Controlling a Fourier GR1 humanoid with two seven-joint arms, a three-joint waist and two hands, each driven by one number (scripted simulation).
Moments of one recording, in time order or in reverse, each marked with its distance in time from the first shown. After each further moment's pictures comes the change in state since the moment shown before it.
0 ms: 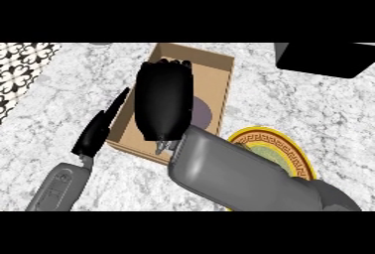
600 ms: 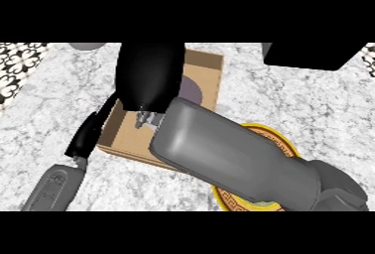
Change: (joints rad) left arm 0.016 0.011 0.038 0.027 0.001 0.020 -0.022; right arm -0.198 -0.005 -0.045 0.135 -0.121 -0.027 0.086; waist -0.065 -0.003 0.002
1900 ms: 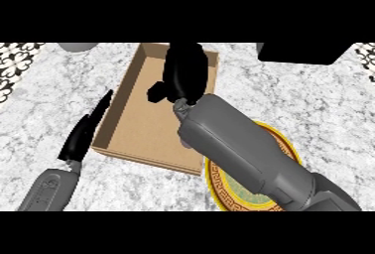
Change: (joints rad) left arm 0.033 0.006 0.034 -0.023 -0.004 0.006 -0.015; right arm 0.159 0.012 -0.079 0.179 -0.301 -0.644 -0.221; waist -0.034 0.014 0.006
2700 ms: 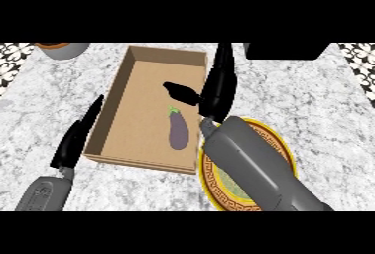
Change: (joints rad) left arm 0.053 0.004 0.039 -0.016 0.004 0.006 -0.003; right arm 0.273 -0.003 -0.093 -0.081 -0.033 -0.546 -0.269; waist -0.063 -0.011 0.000
